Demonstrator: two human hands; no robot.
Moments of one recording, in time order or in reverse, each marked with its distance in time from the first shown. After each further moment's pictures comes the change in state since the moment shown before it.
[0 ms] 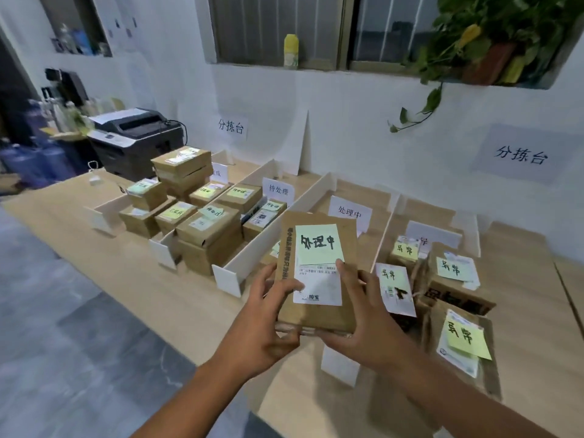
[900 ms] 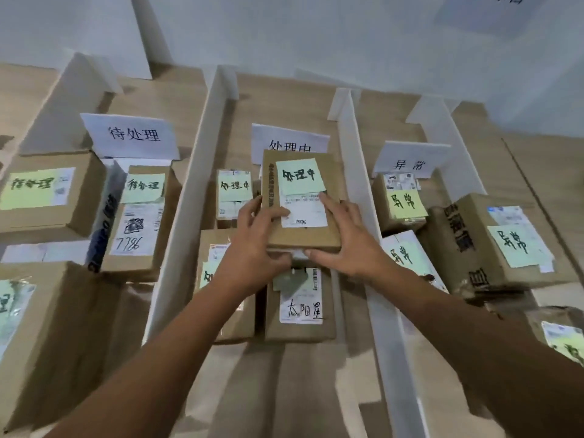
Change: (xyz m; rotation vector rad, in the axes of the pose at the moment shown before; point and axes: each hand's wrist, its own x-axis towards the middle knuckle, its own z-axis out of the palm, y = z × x) left_hand 0.367 -0.316 0.167 -0.265 -0.477 -0.041; right_hand 0.317 0.258 0.076 -0.043 0.059 0.642
